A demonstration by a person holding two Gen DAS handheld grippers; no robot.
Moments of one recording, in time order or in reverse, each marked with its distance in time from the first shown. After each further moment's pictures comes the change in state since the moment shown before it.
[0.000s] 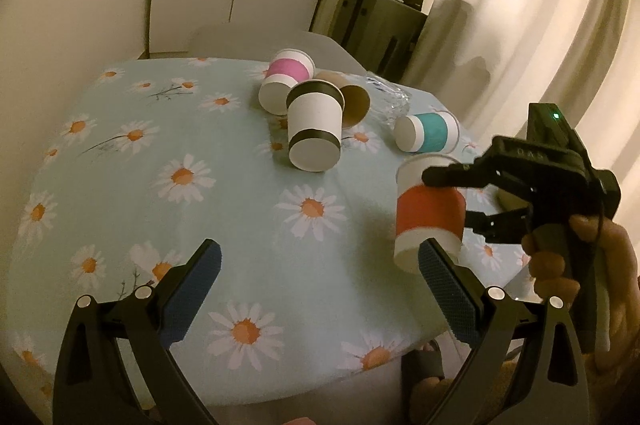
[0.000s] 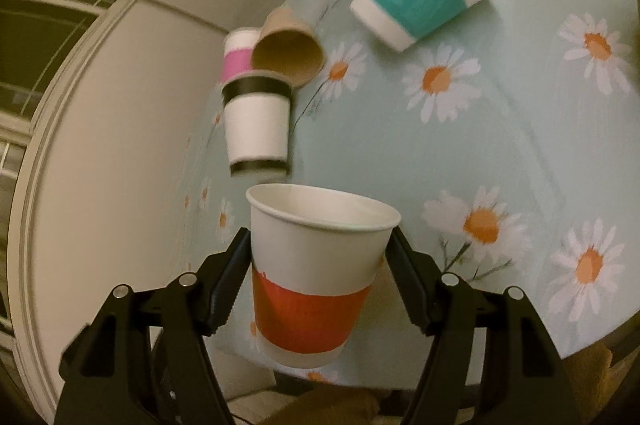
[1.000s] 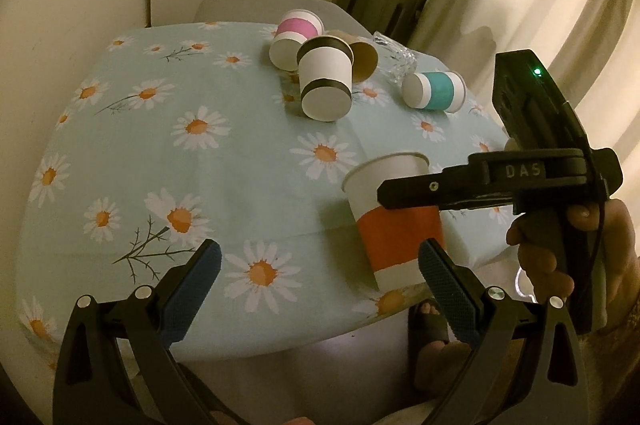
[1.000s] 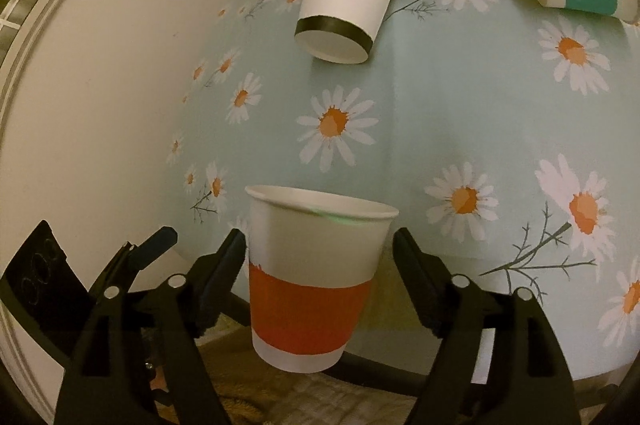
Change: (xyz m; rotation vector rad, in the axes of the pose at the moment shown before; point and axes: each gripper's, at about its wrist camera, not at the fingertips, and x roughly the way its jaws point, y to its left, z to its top) left arm -0.007 0.008 -0.022 0.010 0.124 0.011; right arm 0.057 0.052 -0.037 -0.328 0.251 -0.041
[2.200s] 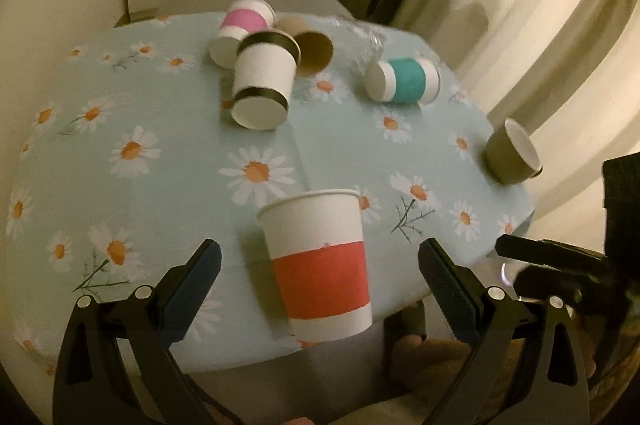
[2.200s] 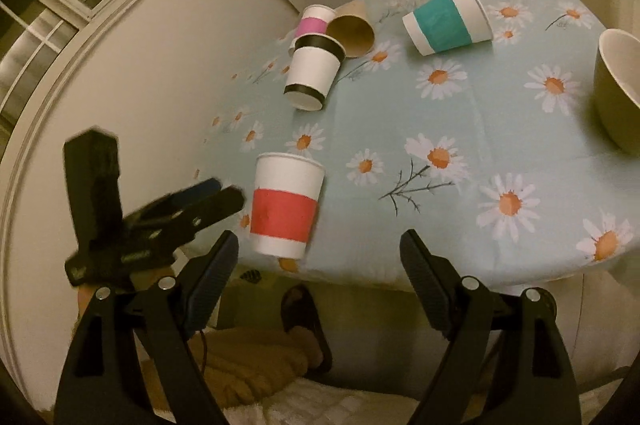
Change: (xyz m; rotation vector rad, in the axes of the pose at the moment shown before) left arm 0.034 -0.063 0.044 0.024 0.144 -0.012; right arm -0.122 -0.031 -0.085 -0.020 -0.245 -0.001
